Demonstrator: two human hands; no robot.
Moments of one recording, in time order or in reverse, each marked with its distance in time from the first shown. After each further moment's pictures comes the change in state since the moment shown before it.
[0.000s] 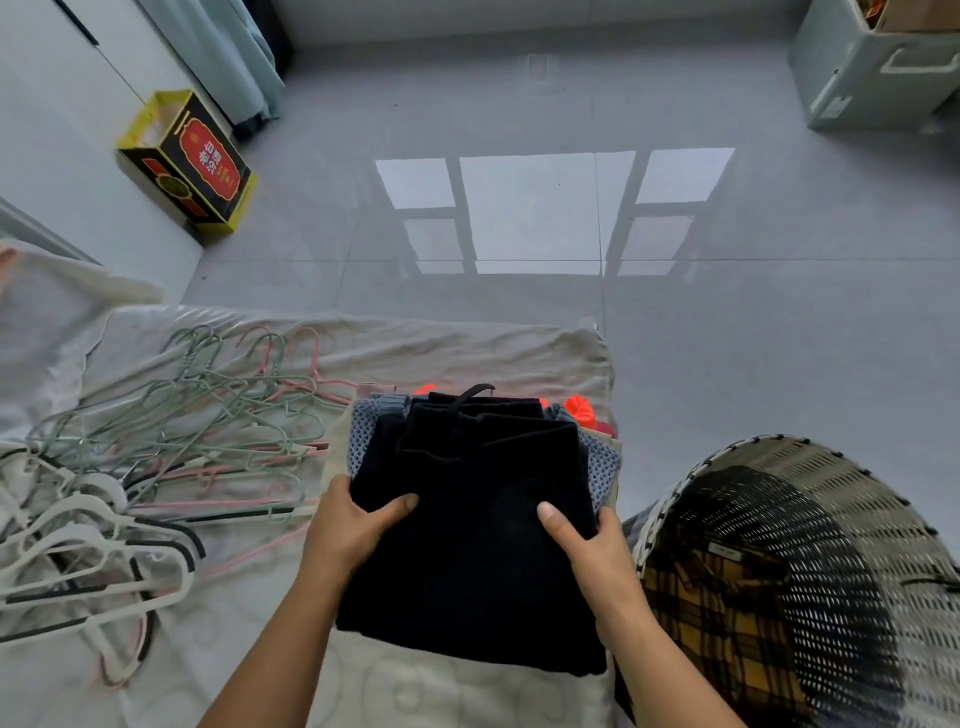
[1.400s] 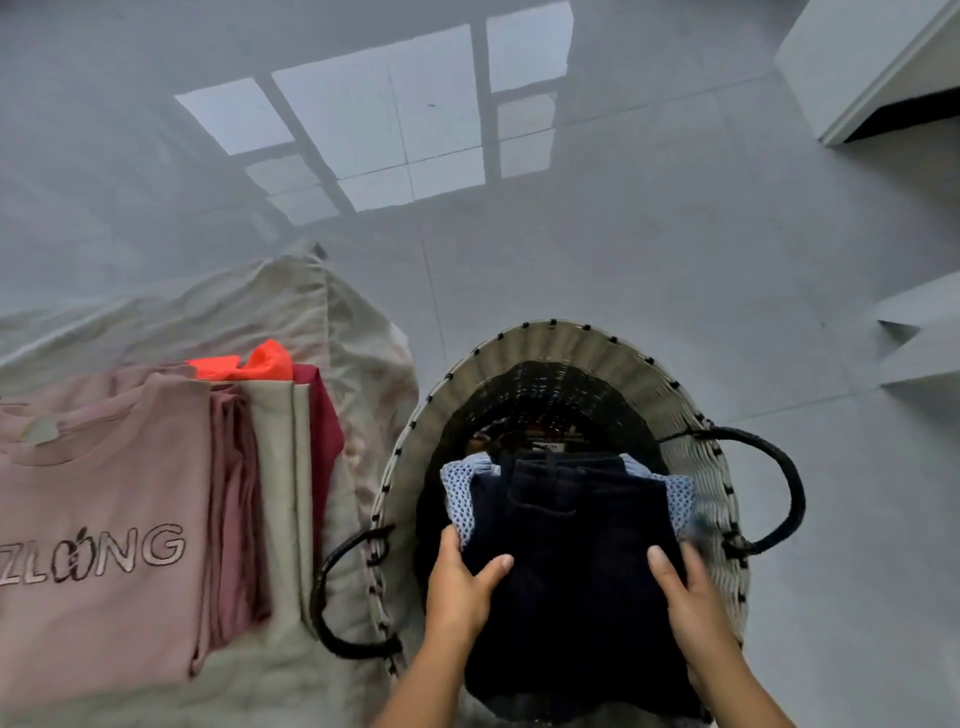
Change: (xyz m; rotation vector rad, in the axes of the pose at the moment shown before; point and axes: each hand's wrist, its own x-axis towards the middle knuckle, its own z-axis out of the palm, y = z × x) left_hand -0.151 0.002 0.368 0.031 -0.434 0.037; right_hand 0.012 0.170 -0.342 0.001 0.374 0.222
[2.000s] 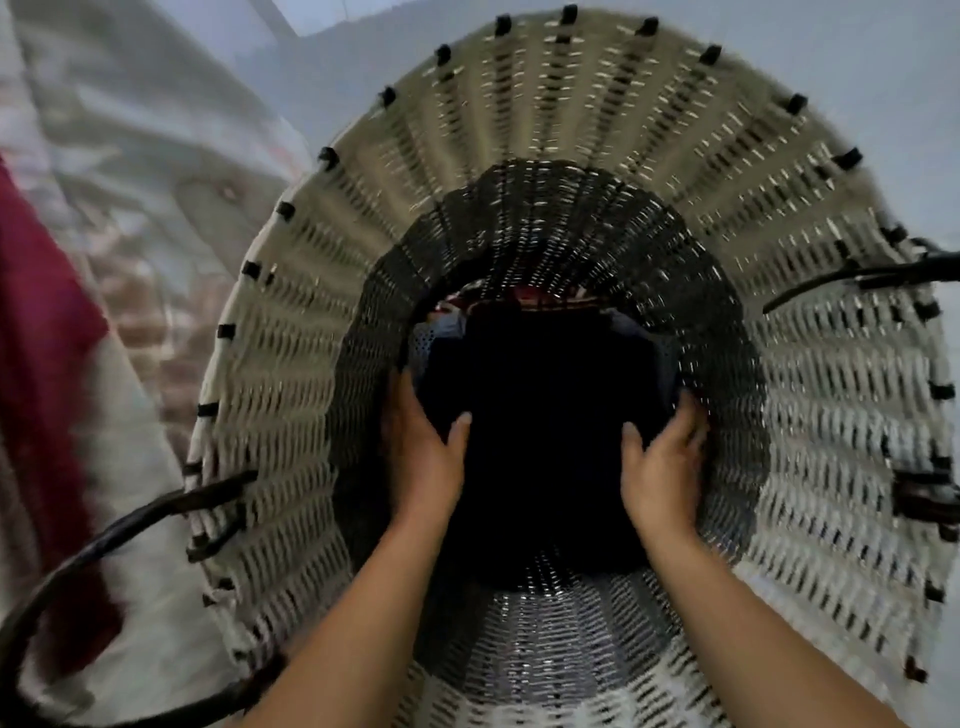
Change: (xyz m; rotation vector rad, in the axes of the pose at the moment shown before) left_hand 0.141 -0.105 0.064 0.410 0.261 0.179; right_hand 0.148 0.089 0.077 -0.527 0.342 -0.209
